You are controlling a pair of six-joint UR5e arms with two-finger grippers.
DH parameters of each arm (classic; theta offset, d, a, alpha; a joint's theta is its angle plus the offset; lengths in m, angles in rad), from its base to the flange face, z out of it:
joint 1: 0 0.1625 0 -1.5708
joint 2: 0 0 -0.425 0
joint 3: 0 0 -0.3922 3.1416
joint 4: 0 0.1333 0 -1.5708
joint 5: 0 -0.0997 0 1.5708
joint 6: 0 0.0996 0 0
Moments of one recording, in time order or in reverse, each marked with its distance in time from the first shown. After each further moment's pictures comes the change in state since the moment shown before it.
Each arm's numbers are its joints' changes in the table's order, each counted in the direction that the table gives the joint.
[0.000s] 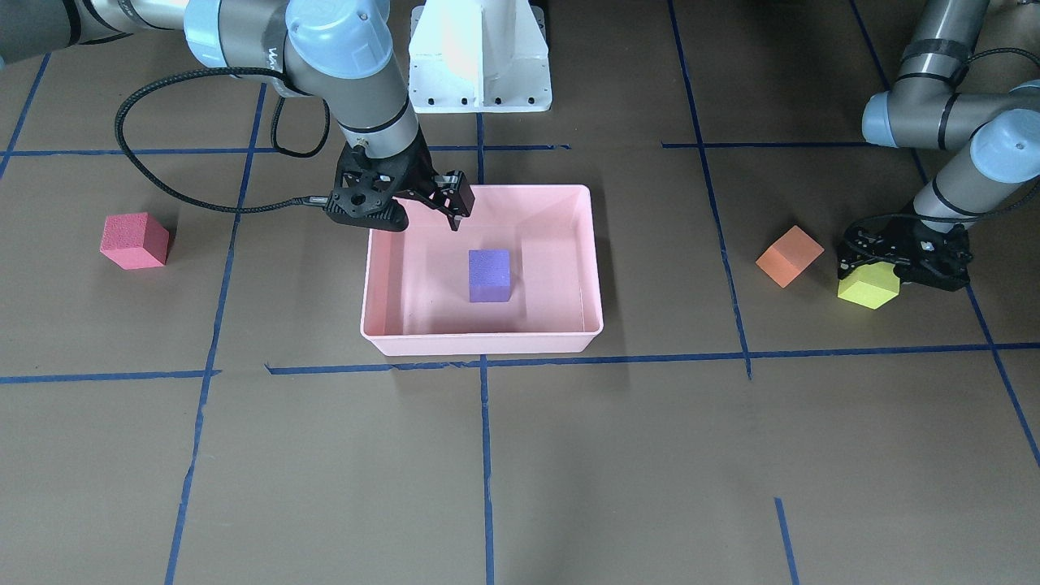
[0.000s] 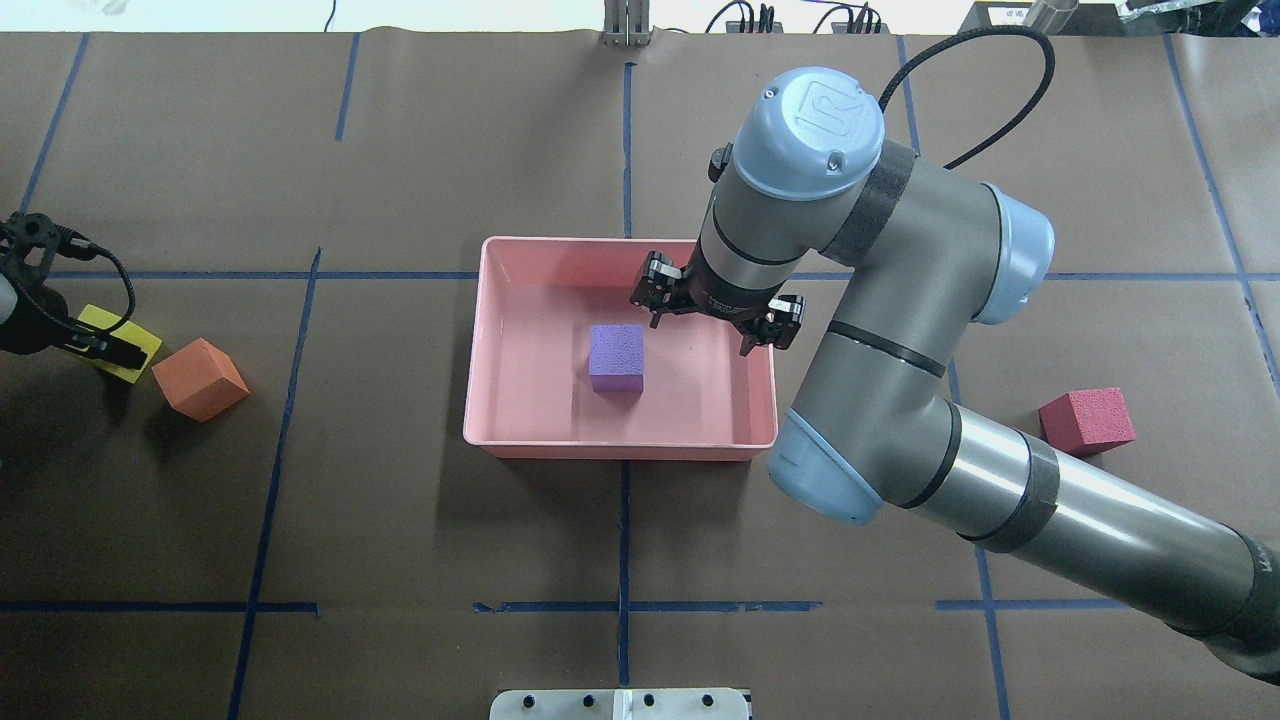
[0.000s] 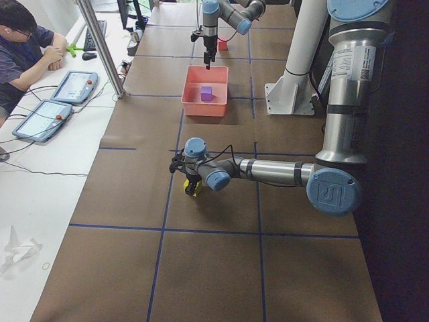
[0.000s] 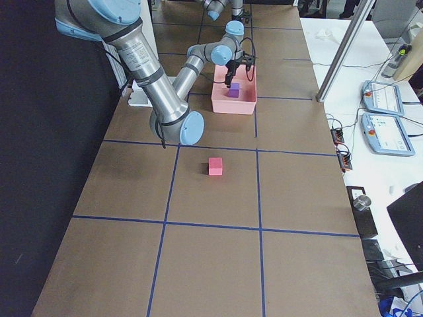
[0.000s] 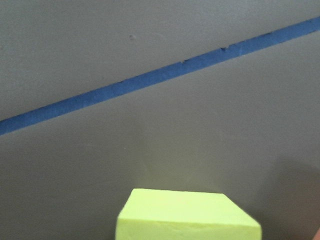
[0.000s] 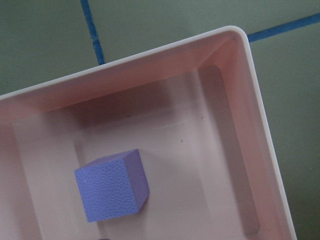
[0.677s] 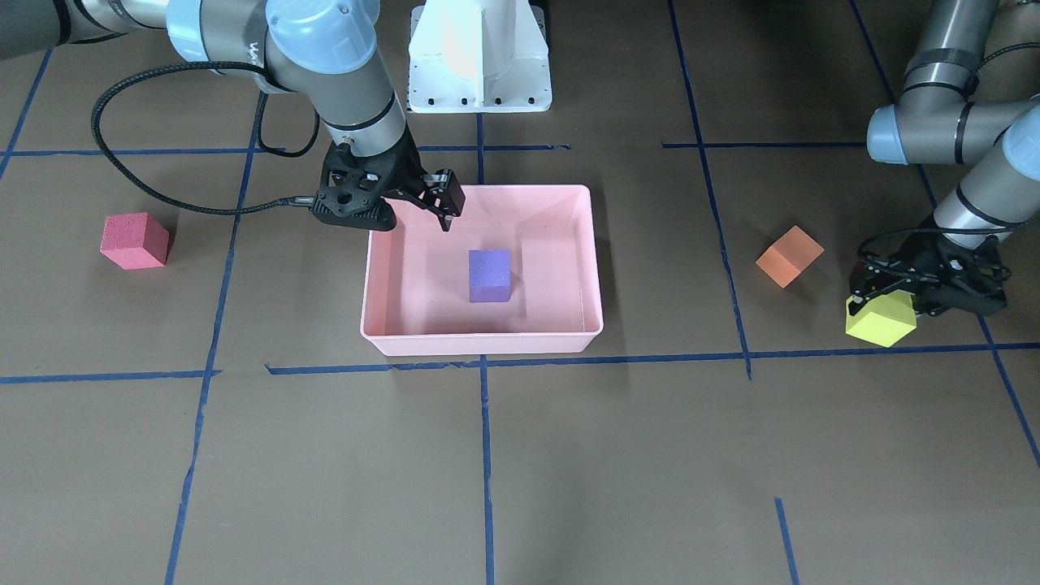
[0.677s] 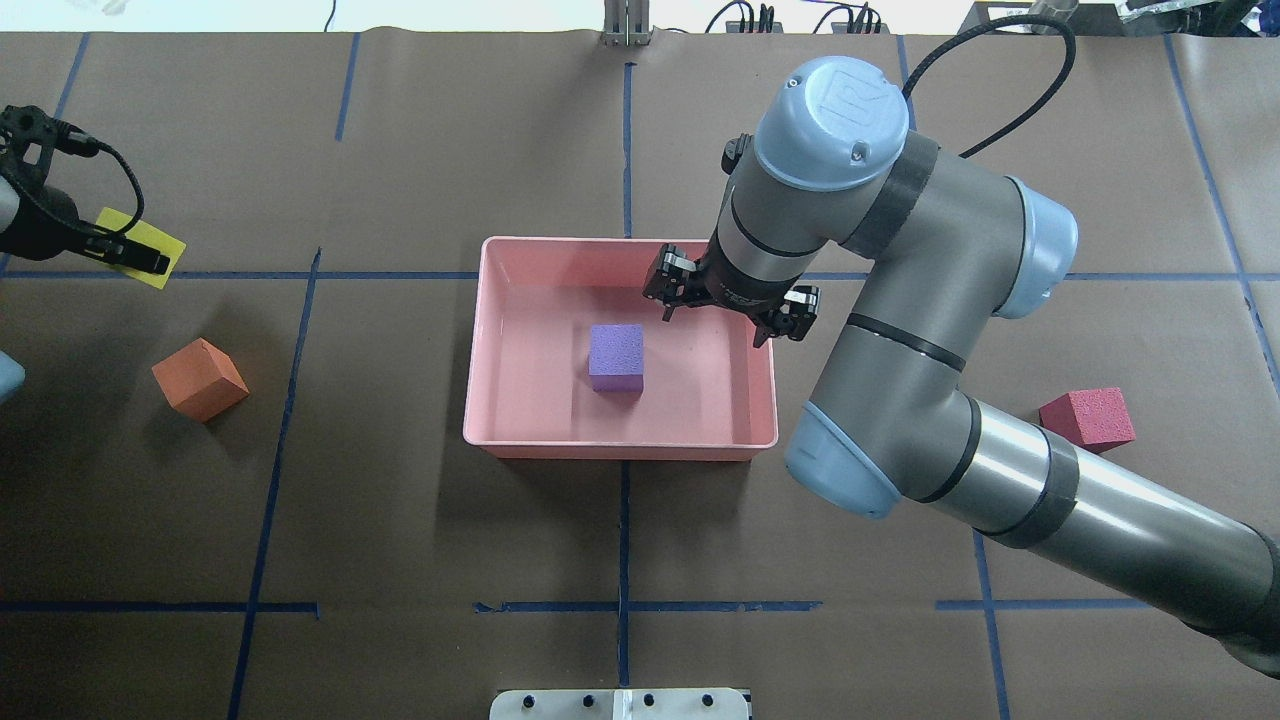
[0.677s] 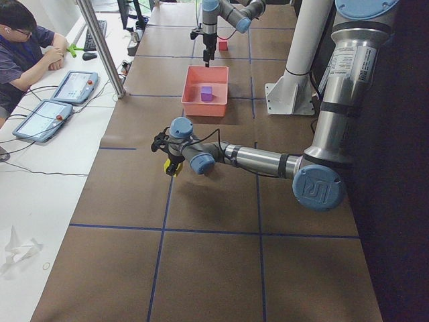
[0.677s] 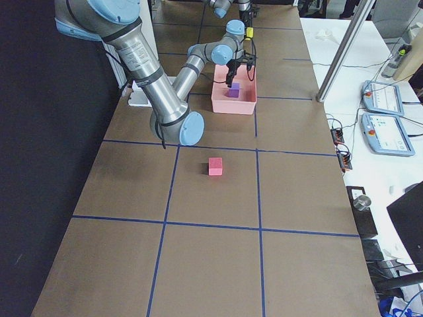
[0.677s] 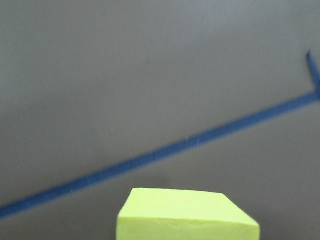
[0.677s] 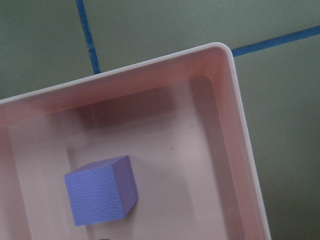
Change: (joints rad) left arm -0.107 0.137 0.044 0.056 0.002 -0.019; right arm 0.019 0.046 -0.041 0.000 -0.002 -0.061
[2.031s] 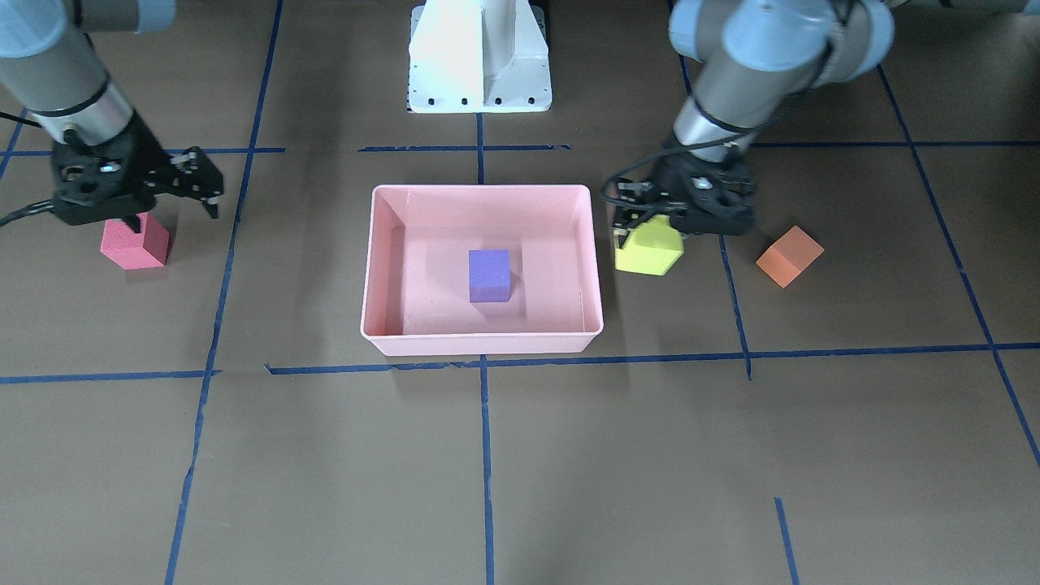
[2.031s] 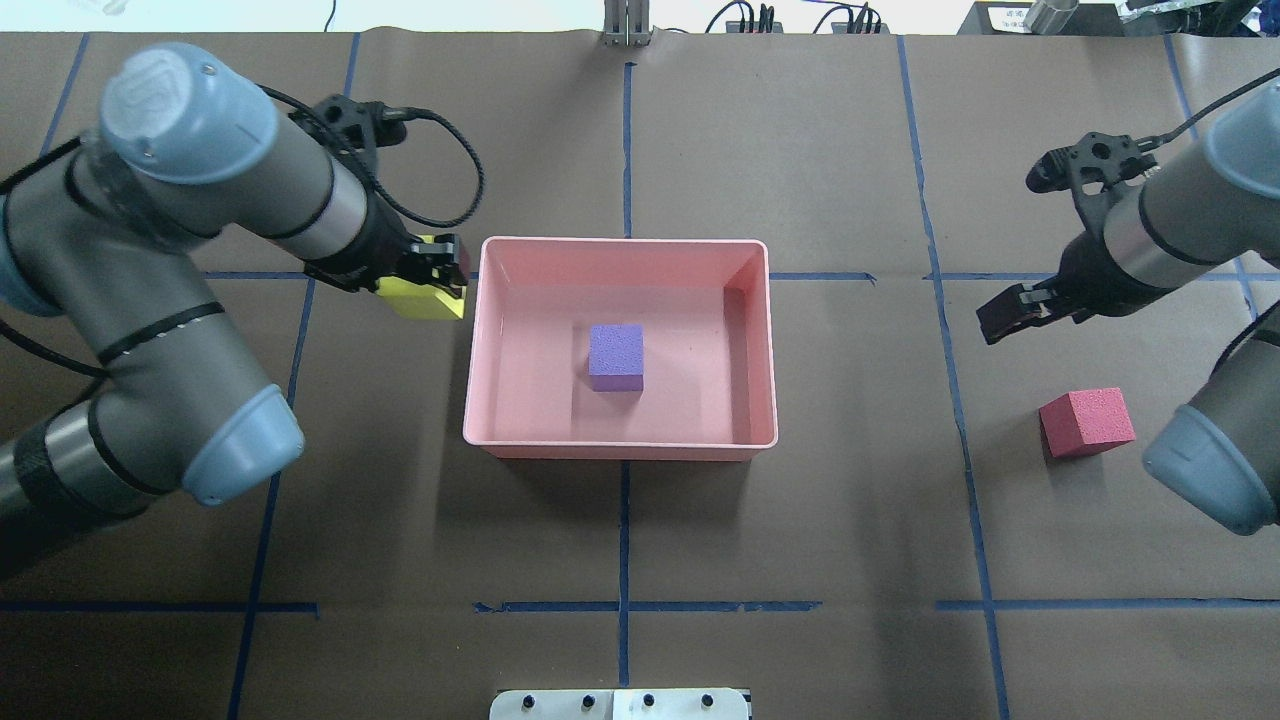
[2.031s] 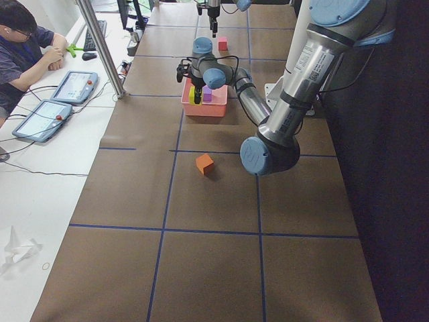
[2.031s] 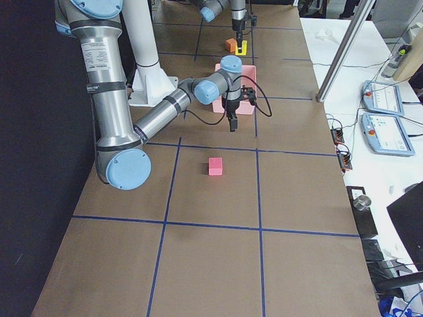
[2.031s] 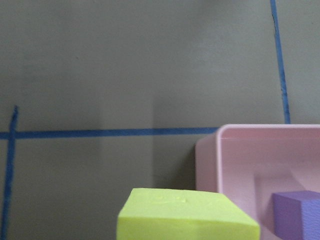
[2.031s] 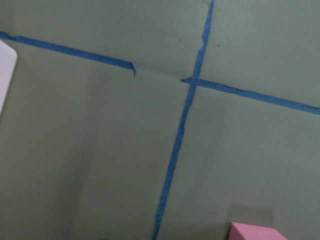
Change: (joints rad) left arm 0.377 0.397 0.328 0.599 -0.154 -0.629; right arm 0.258 0.558 -0.263 0.079 -0.062 -0.754
